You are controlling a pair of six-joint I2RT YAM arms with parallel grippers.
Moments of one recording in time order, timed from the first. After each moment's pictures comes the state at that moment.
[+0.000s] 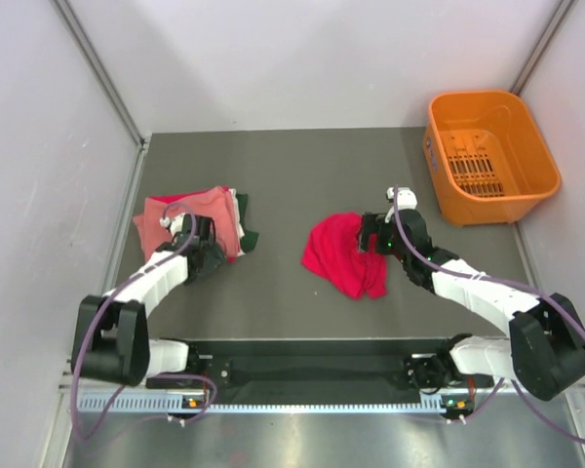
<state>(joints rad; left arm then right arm) -0.18 1.25 0.63 -0.43 -0.30 -0.69 0.50 1.22 0.60 0.08 0.17 0.35</state>
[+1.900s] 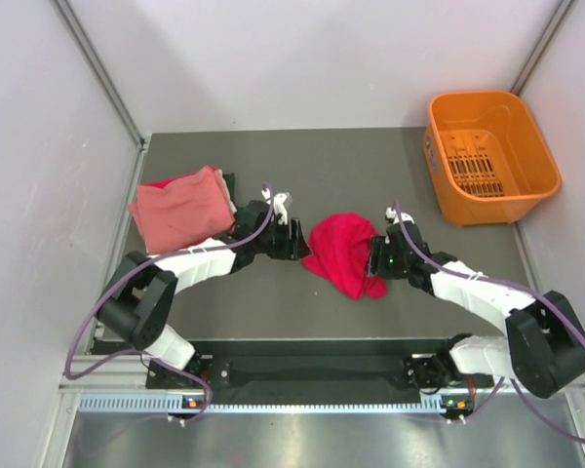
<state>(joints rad) -0.58 1.54 0.81 0.07 0.30 -0.50 0.49 1.23 0.56 -0.18 0.05 0.49</state>
